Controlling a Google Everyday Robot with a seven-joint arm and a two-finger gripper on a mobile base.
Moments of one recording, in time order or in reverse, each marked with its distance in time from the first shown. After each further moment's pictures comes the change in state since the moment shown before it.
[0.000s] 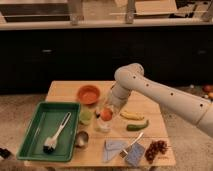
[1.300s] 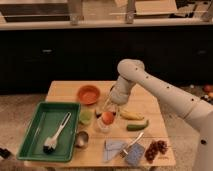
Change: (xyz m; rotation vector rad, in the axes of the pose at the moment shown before) arm -0.002 0.016 -0.002 -0.110 -0.245 -0.260
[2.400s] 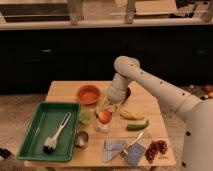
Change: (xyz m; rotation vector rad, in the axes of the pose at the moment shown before) arm -0.002 -0.021 0.001 -0.009 -0.077 -0.183
